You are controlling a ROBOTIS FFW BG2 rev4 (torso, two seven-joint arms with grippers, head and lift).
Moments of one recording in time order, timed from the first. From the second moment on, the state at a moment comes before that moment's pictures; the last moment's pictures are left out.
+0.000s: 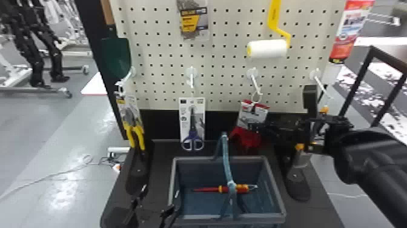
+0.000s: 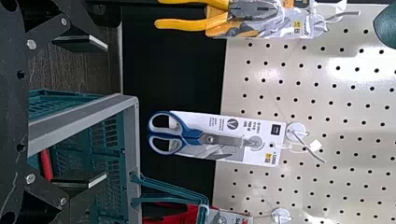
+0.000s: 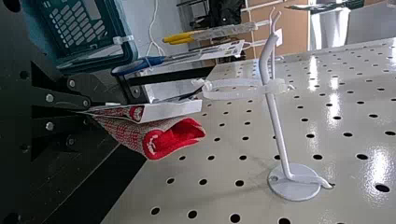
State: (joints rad) left arm 0.27 0.02 -0.15 -1.57 0.06 -0.27 -0.09; right arm -0.63 -0.35 0.34 -0.99 -0.33 0.14 1.02
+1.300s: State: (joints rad) left arm 0.29 0.02 -0.14 -1.59 0.05 -0.26 -0.09; right arm -0.39 -0.38 0.02 -1.49 -0.10 0.40 0.97
